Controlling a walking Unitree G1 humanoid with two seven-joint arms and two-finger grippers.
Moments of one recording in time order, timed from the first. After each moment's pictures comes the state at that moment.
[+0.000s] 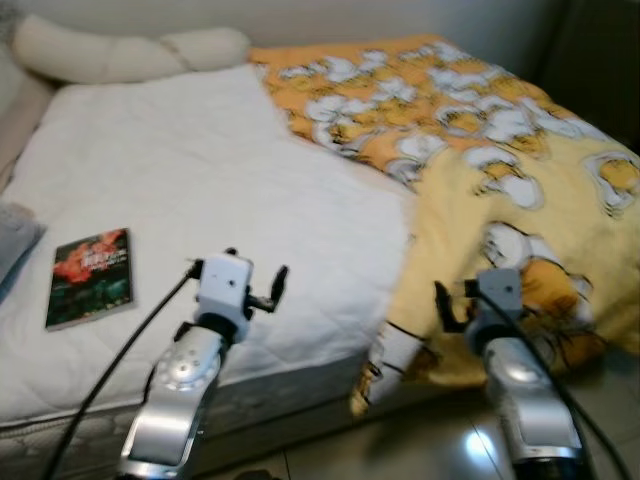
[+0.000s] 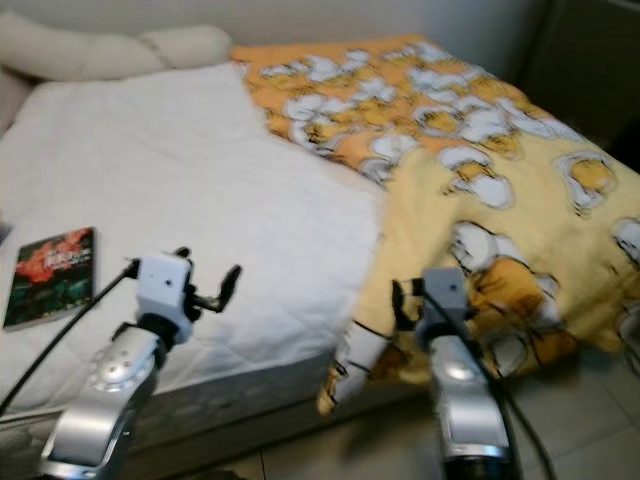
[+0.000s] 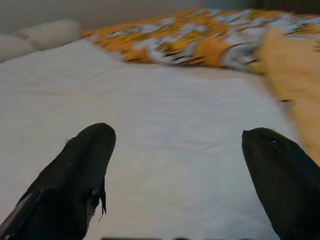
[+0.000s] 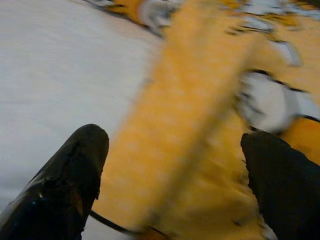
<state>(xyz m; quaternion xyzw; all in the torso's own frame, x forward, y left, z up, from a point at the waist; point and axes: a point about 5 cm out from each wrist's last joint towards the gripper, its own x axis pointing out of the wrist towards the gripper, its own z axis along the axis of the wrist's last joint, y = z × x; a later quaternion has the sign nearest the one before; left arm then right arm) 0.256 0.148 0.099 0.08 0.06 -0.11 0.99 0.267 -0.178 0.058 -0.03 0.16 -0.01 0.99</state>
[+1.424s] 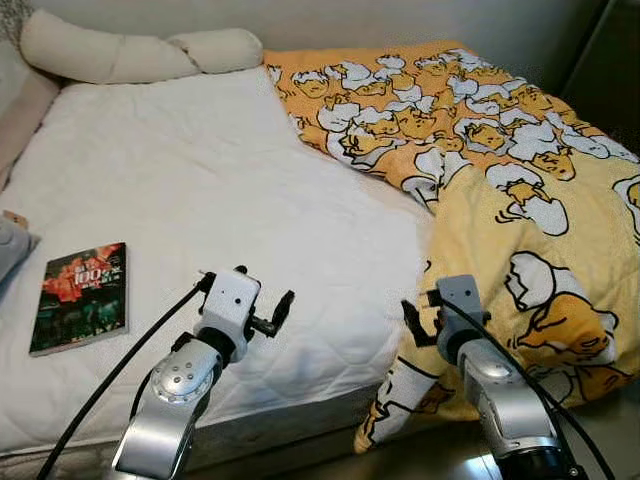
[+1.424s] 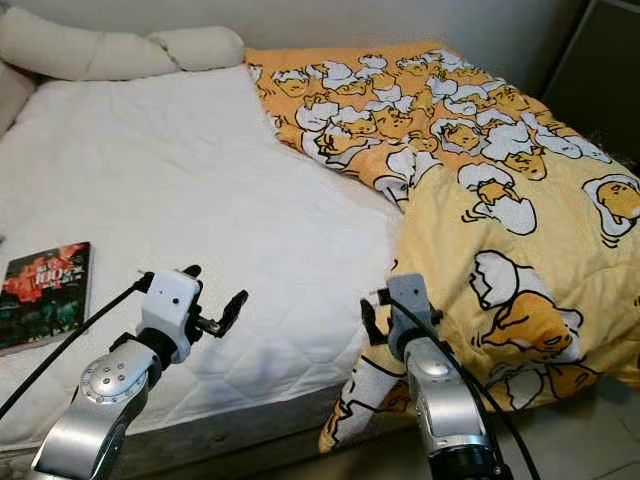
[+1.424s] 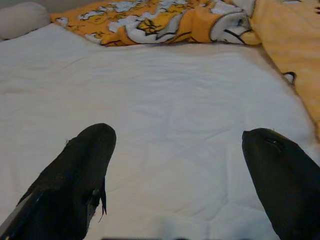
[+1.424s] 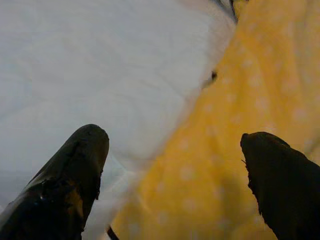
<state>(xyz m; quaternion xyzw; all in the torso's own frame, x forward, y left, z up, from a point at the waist) 0.244 0.142 0.086 0.11 0.10 -0.20 0.97 0.266 -0.167 0.034 -0.08 0.25 0.05 0.96</state>
